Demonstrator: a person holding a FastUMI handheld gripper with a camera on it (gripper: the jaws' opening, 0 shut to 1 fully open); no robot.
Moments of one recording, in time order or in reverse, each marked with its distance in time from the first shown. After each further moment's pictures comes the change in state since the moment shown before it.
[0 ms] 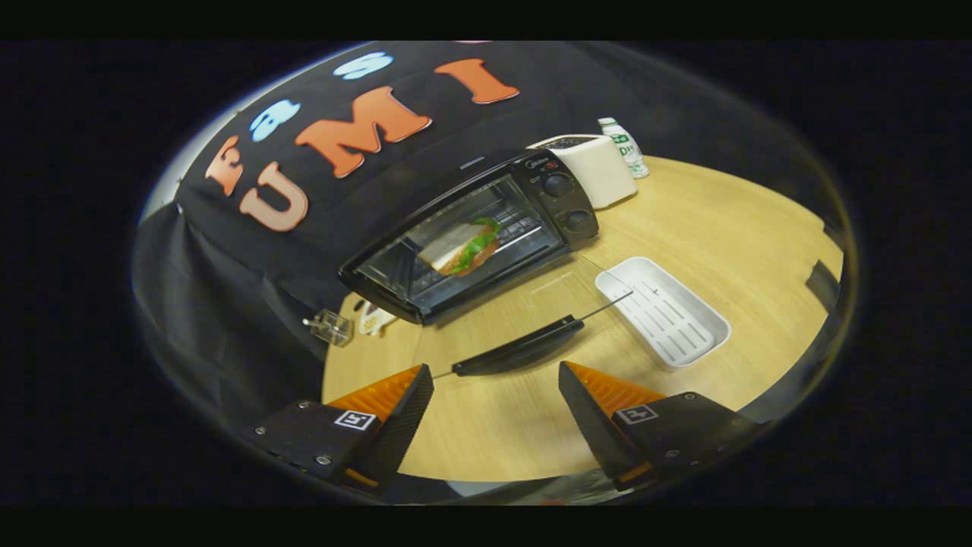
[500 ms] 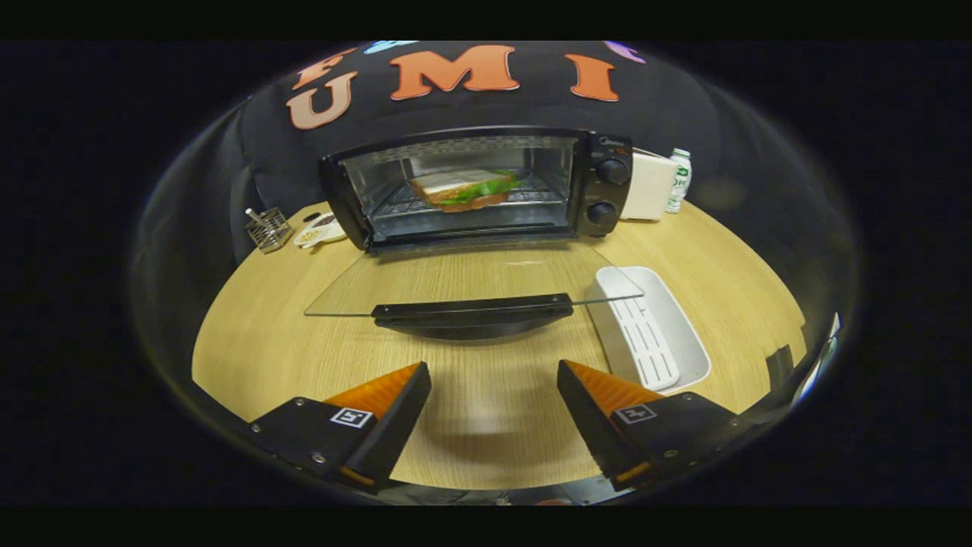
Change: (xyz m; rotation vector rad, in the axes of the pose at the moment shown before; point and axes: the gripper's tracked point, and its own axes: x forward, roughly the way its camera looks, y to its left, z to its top) arm 0.059 -0.019 -0.034 -0.374 0.074 -0.160
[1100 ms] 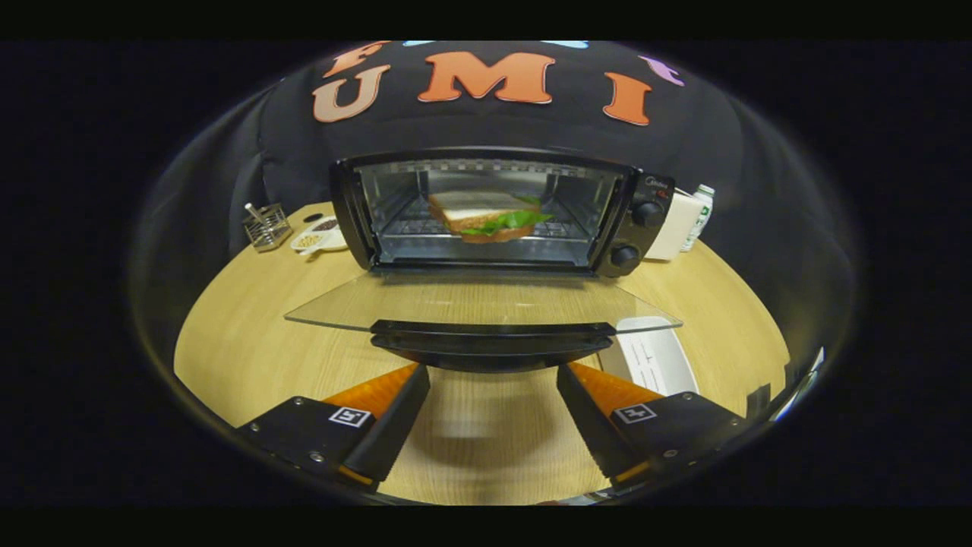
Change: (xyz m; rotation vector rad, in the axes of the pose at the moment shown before) arm -0.005 0.013 0.069 -0.092 -0.119 -0.029
